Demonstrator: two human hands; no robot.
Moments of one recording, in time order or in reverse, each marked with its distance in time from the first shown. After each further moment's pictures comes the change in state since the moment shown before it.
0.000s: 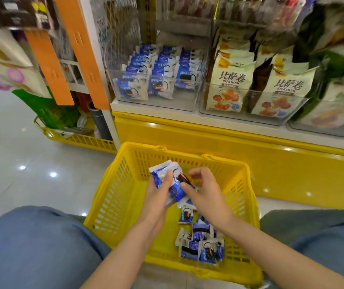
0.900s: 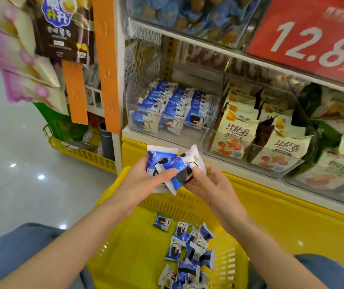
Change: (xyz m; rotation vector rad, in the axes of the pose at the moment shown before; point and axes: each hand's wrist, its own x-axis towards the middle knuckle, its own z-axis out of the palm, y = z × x) left_hand 0.018 0.124 0.004 0.381 -0.098 0.280; right_hand 0.051 -0.083 -0.054 0.508 -0.196 0.074
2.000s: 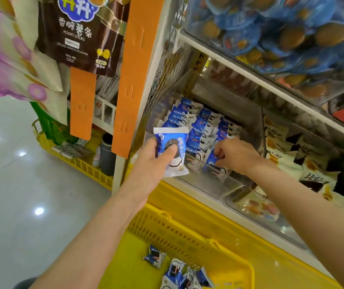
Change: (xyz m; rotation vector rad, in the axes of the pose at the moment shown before) left_hand 0.127 0.036 -0.047 -0.262 0.141 0.043; right_hand 0.241 -0.076 -0.021 -1.788 -0.177 -0.048
